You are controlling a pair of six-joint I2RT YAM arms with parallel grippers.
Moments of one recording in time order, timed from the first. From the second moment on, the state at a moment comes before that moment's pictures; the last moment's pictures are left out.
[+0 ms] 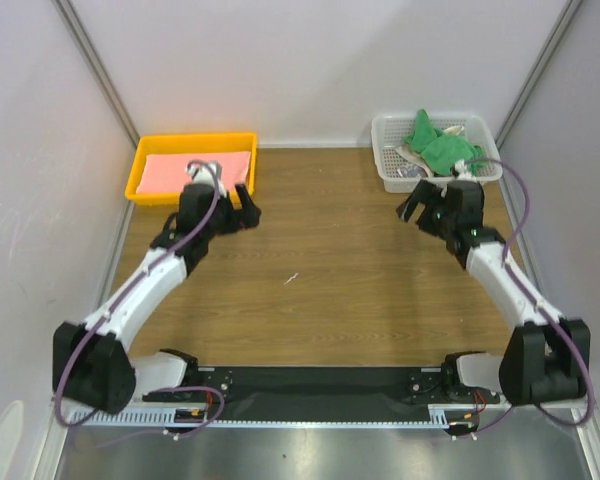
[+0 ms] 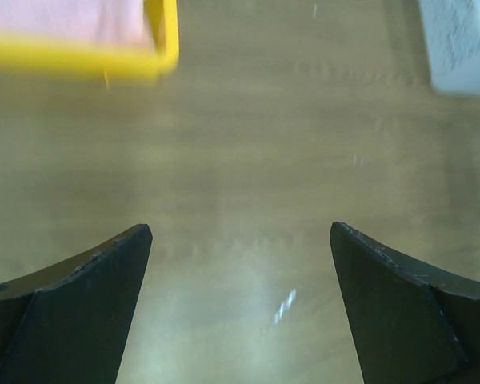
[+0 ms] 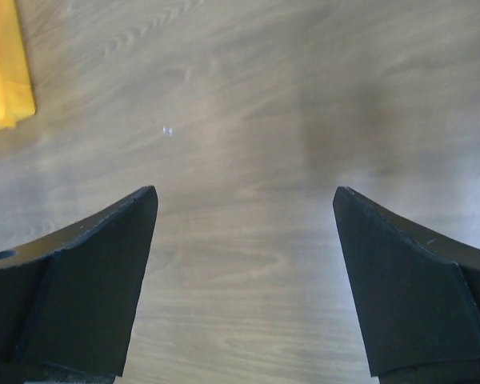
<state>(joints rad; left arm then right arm) -0.29 1.29 1.02 -0.20 -0.02 -0.40 0.11 1.33 1.01 -0.25 -0.06 0.53</state>
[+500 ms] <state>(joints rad) -0.34 0.53 0.43 -0.12 -0.10 -0.60 0.12 0.79 0.58 -0.08 -0.15 0.60</state>
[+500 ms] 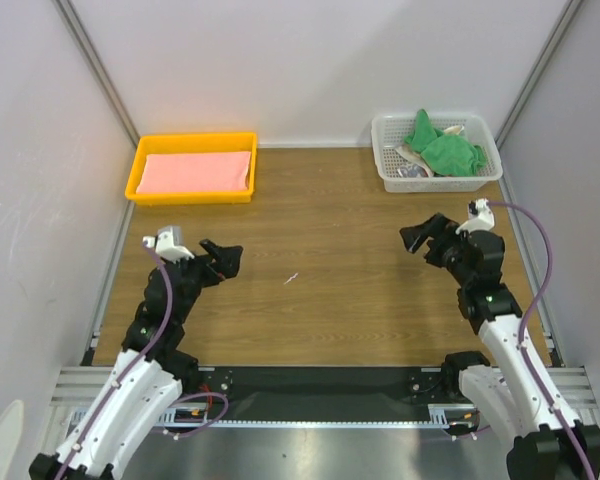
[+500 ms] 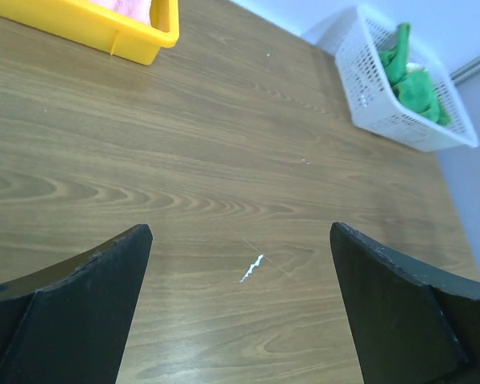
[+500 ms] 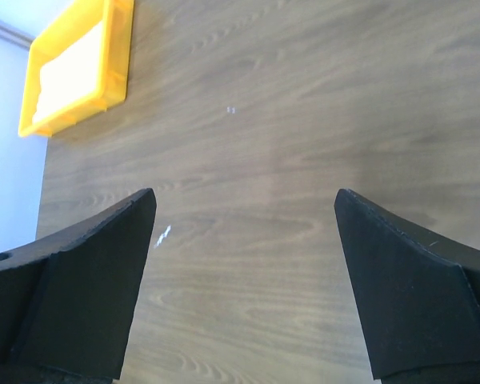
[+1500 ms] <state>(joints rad) -0.34 0.32 0.30 -0.17 -0.12 -0.66 0.12 0.43 0.41 -0.19 -0.17 0.64</state>
